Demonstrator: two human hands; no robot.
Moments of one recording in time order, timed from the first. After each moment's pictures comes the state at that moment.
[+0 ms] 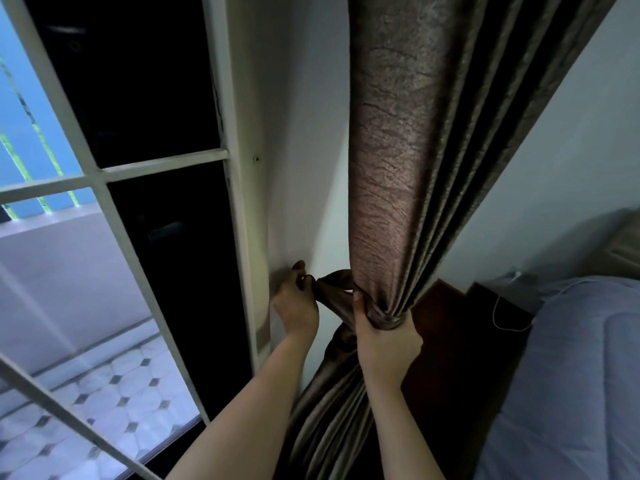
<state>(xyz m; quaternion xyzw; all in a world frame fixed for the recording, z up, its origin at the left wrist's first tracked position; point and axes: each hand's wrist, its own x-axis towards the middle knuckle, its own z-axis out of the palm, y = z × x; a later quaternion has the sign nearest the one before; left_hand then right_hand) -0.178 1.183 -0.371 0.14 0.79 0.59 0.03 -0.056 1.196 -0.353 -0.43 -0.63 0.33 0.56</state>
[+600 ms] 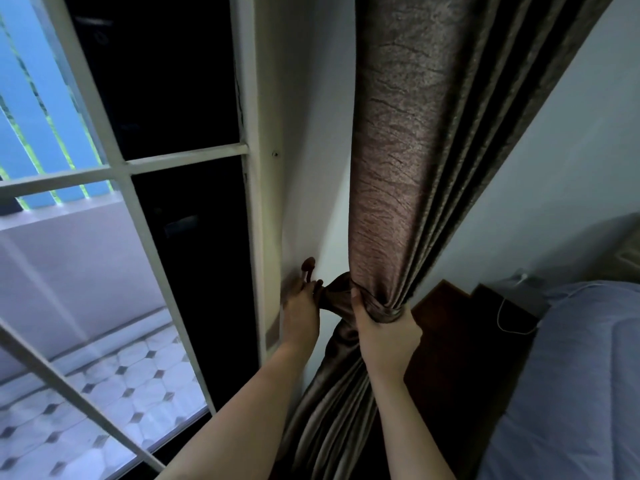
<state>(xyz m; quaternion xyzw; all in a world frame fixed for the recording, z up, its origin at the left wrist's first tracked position) -0.186 1.172 -0.412 0.30 0.86 0.42 0.01 -0.058 1.191 -0.353 -0.41 -0.65 0.36 0.54</state>
